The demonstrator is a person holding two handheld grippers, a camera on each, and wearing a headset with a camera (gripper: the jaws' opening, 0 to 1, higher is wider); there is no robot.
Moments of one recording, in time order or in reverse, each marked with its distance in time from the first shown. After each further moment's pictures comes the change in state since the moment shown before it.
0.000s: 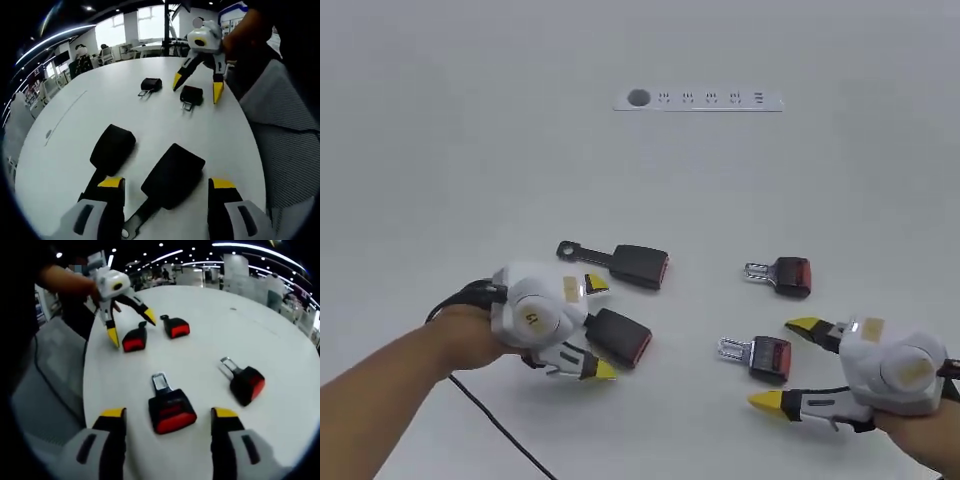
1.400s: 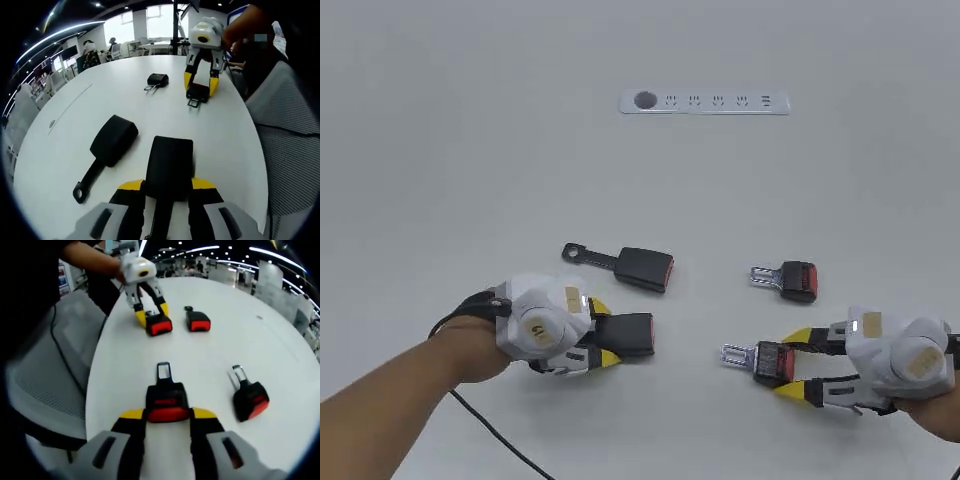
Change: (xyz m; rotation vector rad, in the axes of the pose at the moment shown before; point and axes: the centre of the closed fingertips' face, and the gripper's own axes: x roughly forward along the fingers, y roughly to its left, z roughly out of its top) left arm 0.002 -0.001 -0.010 -0.071 -0.015 0.058; right arm -0.001 -0.004 -0.007 -0.253 0.107 0.159
